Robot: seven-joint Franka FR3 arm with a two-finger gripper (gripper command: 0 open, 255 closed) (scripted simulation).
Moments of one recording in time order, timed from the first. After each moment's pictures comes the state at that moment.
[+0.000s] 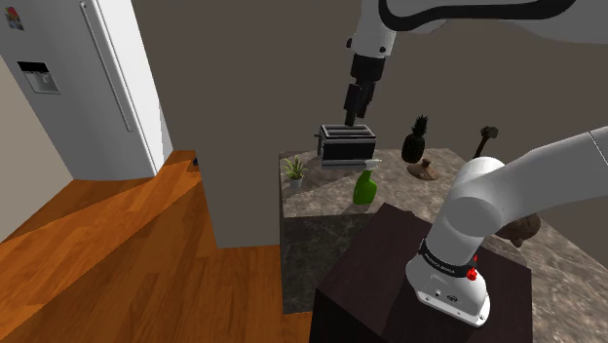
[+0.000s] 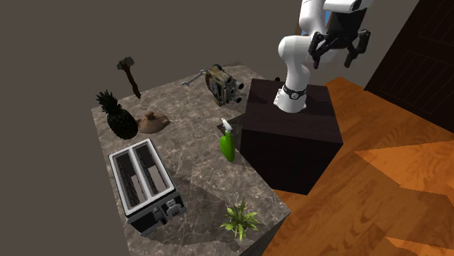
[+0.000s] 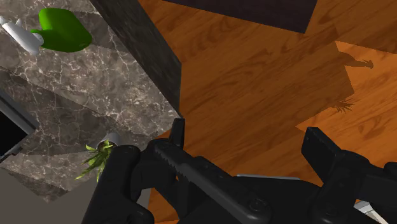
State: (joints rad) arm -0.01 -0.76 0.01 -2.39 0.08 1.65 -0.16
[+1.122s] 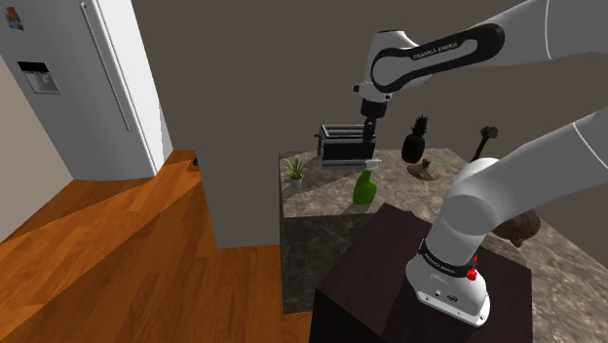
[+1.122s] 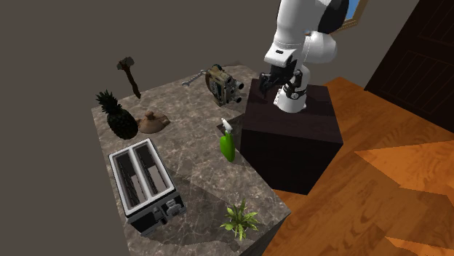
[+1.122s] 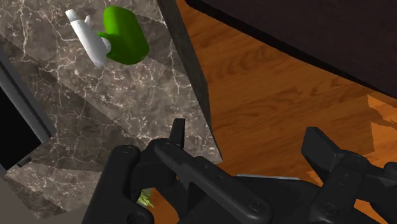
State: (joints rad) arm -0.08 -0.62 -0.25 -2.61 -0.16 1.99 -0.58
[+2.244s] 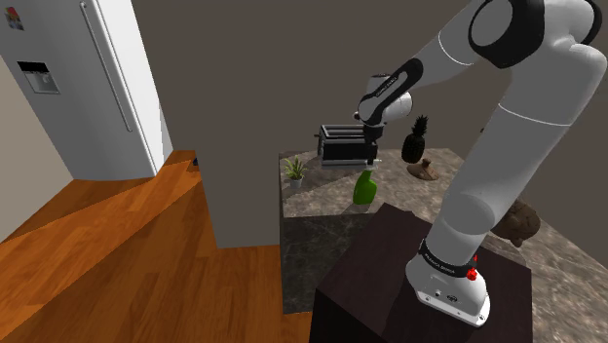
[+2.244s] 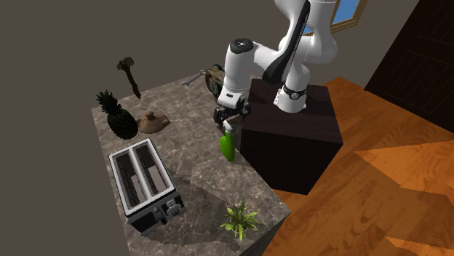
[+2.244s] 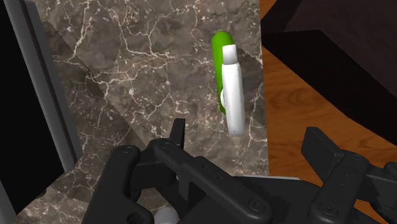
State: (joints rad) arm -0.10 -0.06 -0.53 -2.49 -0.18 2.45 -1.07
